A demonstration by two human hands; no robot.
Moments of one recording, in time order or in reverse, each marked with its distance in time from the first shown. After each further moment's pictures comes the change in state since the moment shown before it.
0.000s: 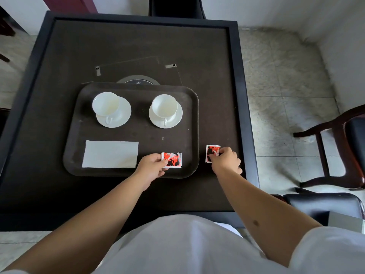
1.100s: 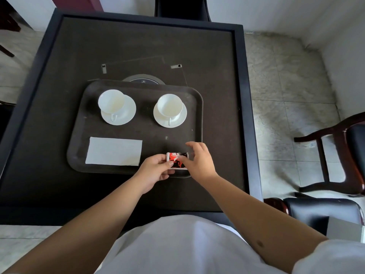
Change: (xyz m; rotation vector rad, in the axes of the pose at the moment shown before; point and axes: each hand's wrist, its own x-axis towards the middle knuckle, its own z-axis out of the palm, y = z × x) left_hand -0.021 -0.007 -0.009 -0.220 -0.216 0.072; right_hand -0.060 -0.030 0.023 0.192 -0.226 -0.716
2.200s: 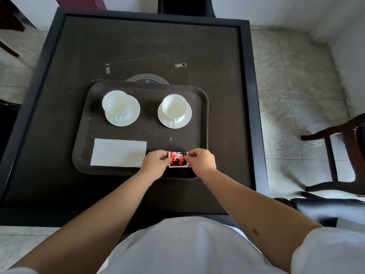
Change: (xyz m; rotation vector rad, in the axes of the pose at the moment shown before) left_hand 0.023 0.015 -0.007 0.529 0.238 0.080; right_hand 0.026 0.000 0.016 0.072 -0.099 0.374
